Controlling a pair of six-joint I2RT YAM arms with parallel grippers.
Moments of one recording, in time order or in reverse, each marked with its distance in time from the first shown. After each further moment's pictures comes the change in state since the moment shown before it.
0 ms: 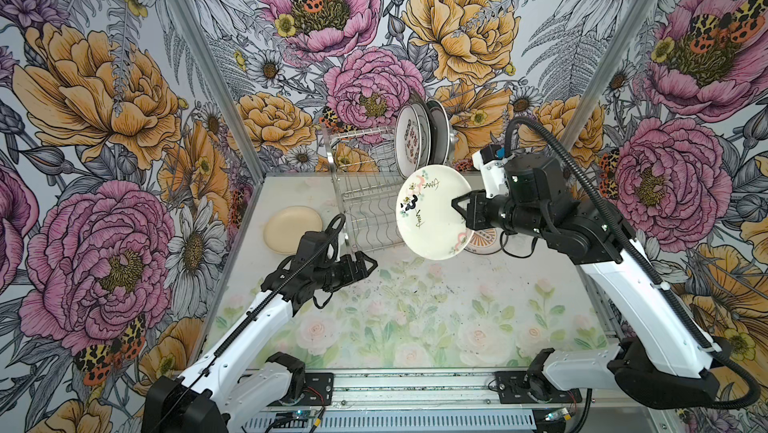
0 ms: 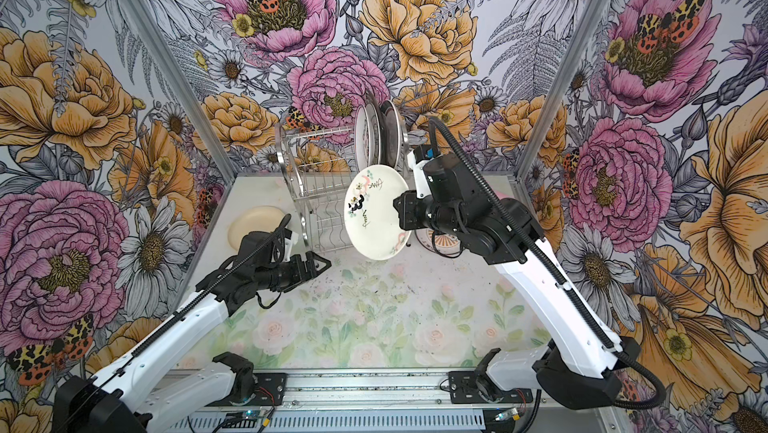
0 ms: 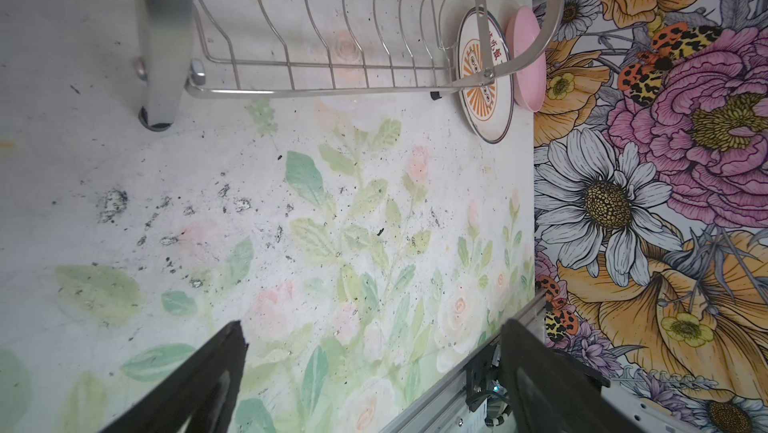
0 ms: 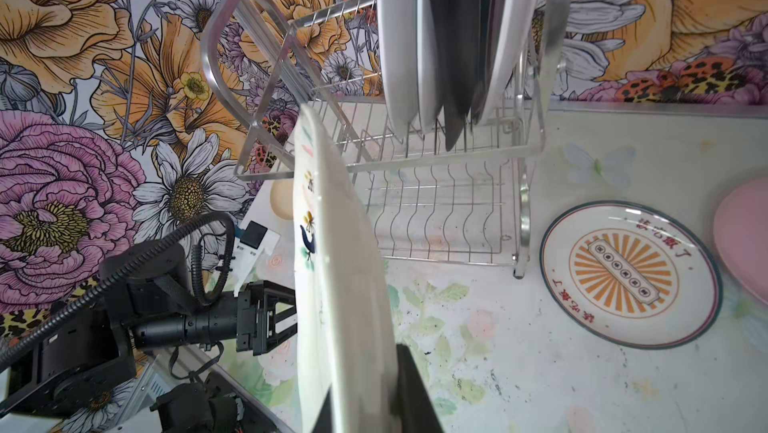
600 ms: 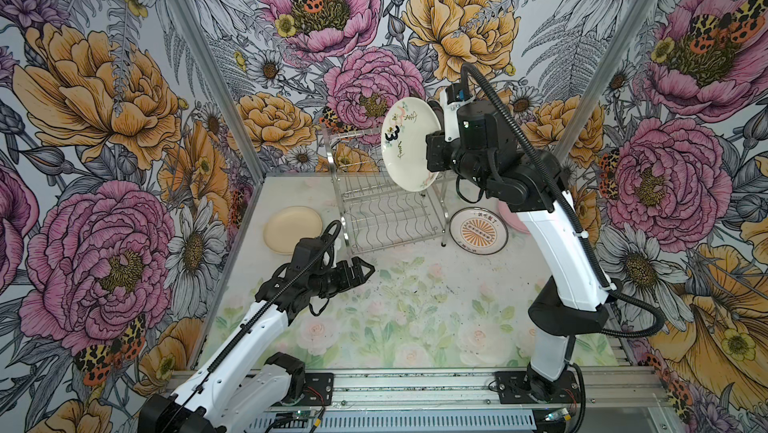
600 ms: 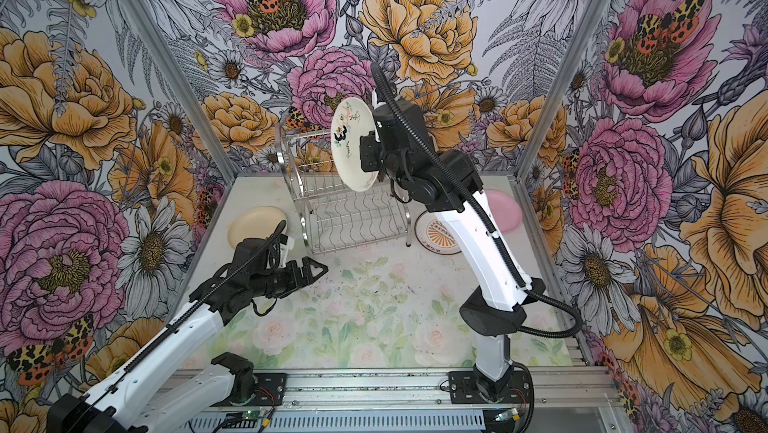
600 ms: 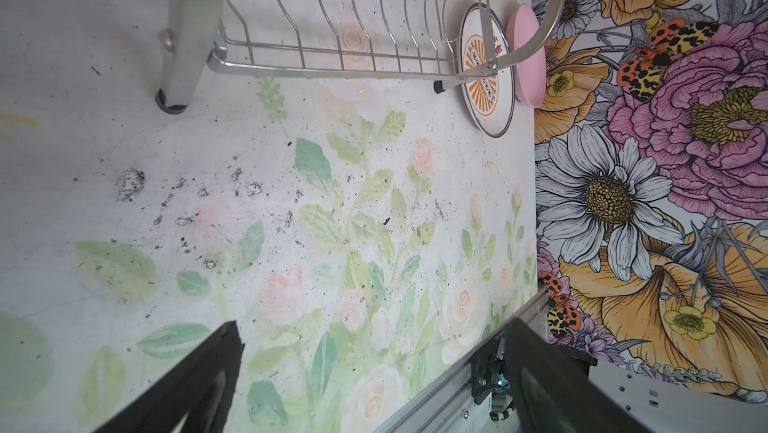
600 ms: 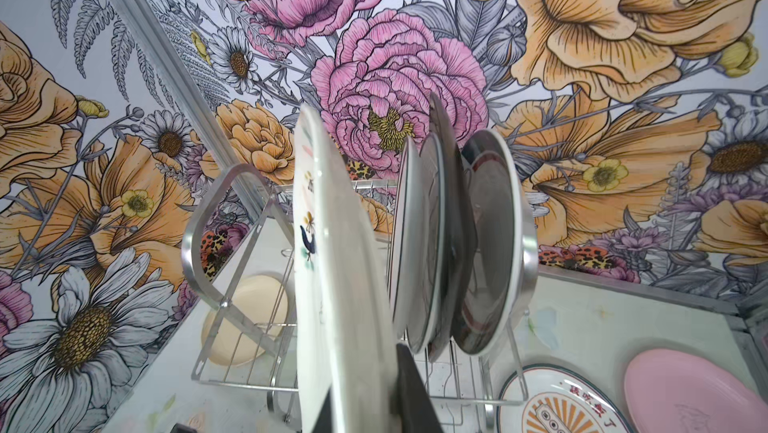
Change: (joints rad) left arm 0.013 -0.085 -0.046 -0.022 0.003 0.003; right arm 0.068 0.554 0.806 -0.030 0.348 -0.206
